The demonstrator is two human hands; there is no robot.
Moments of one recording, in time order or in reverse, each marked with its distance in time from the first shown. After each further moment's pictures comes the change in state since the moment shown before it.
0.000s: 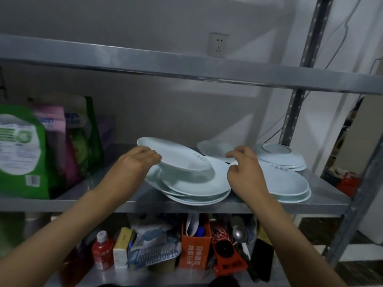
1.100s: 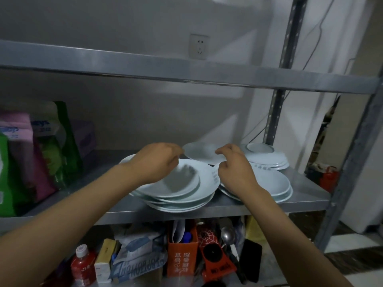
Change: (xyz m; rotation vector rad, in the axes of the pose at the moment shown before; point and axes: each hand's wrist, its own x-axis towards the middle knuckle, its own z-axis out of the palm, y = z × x) left_hand 0.084 0.027 0.039 -0.036 -0.370 -0.095; right_hand 0.021 0.021 -0.004 -0.035 -0.056 -0.057
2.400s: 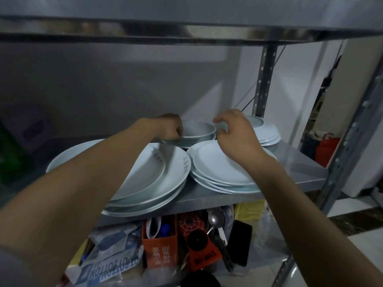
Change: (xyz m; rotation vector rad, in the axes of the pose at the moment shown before) left_hand 0.181 0.011 0.108 -0.076 -0.473 -0.149; right_hand 0.053 0.089 -0.027 0.045 0.042 0.070
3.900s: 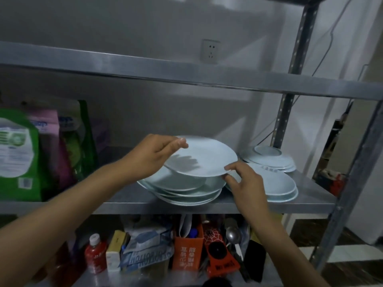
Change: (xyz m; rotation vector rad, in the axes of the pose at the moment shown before) left_hand -0.262 -0.024 -0.039 -0.574 0.552 0.129; right_hand -0.114 -0.085 0.020 0.216 0.126 -0.095
